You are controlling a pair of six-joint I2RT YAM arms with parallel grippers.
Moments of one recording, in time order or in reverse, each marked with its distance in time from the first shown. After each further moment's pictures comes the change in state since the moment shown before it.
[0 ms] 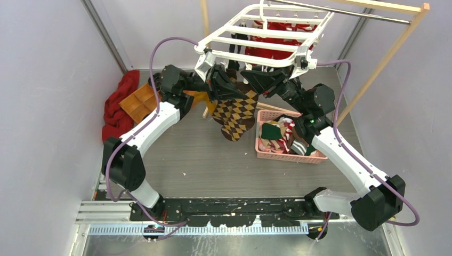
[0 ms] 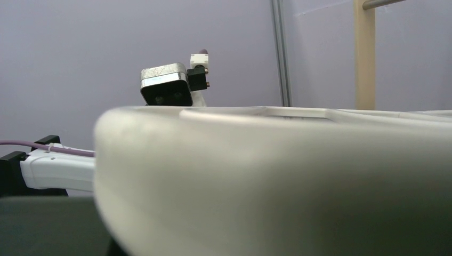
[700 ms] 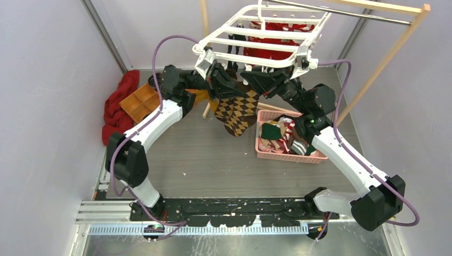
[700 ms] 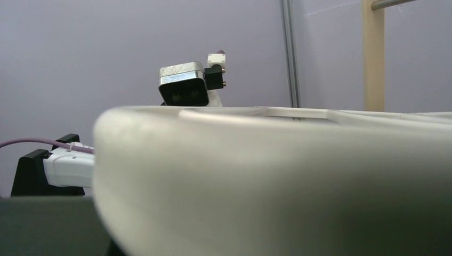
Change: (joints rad) left arm 0.003 0.050 0.028 0.143 0.006 -0.129; right arm -0.002 0.000 0.000 0.018 -0.026 0.029
